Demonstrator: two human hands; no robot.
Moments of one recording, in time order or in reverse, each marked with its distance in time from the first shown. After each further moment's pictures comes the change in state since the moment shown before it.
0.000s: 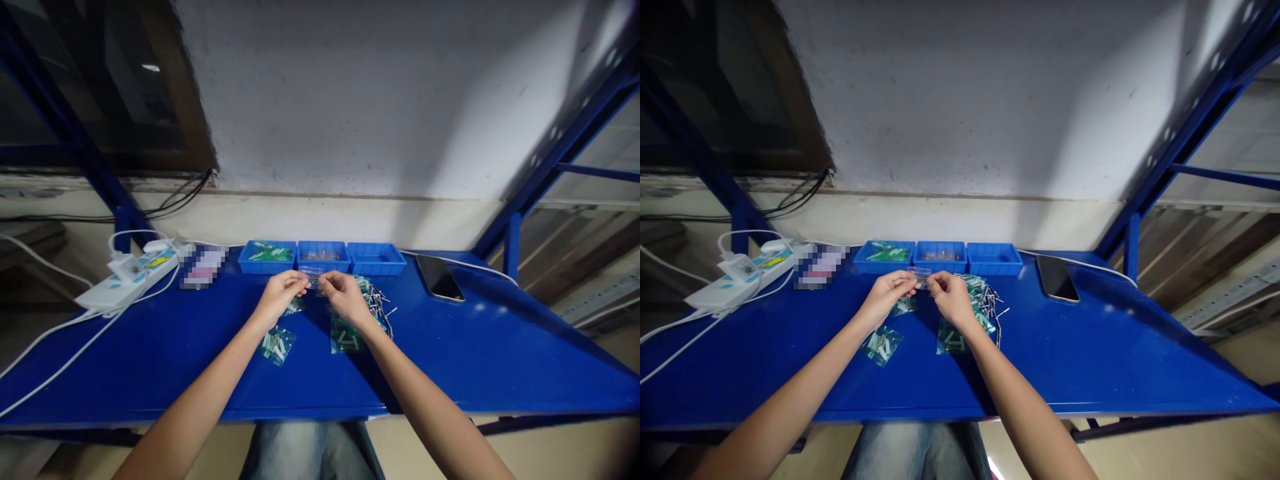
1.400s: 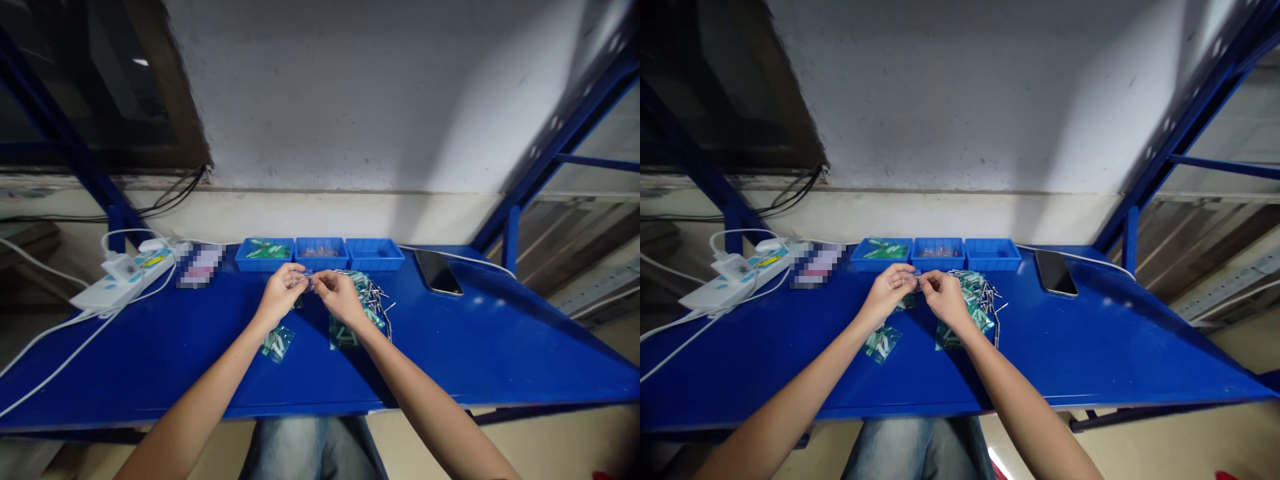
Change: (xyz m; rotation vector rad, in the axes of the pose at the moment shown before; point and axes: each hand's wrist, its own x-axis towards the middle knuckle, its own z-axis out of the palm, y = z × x) left_hand -0.004 0.000 0.009 0.089 0.050 0.096; right_hand -0.007 -0.011 0.007 -0.053 -0.005 -0.040
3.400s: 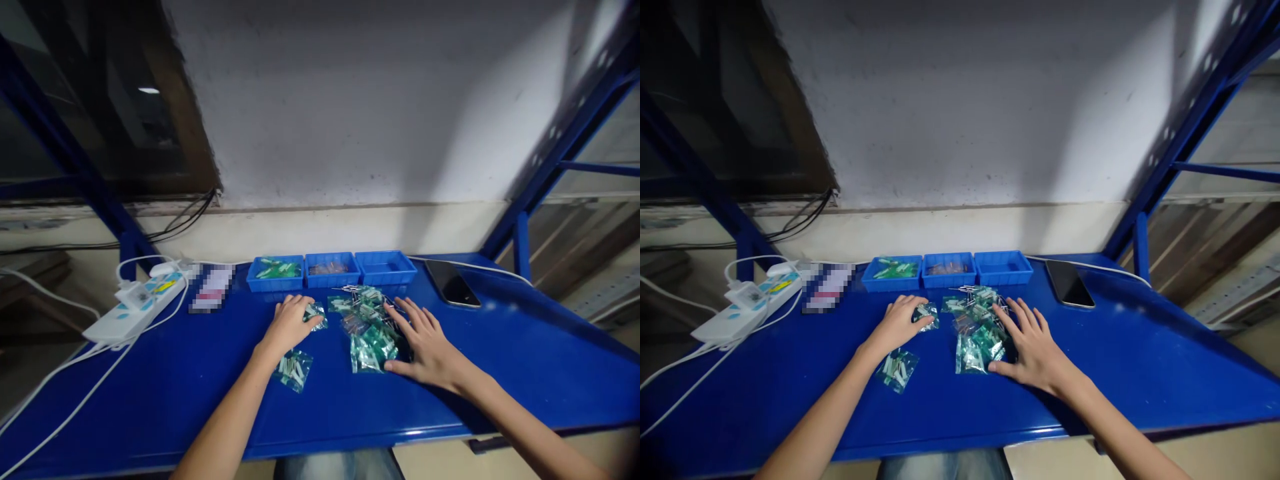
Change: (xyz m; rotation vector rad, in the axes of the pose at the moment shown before) left_hand 0.004 -0.013 -0.028 0.976 -0.287 0.081; right_hand -0.074 0.043 -0.115 -1.054 -0.215 -0.139
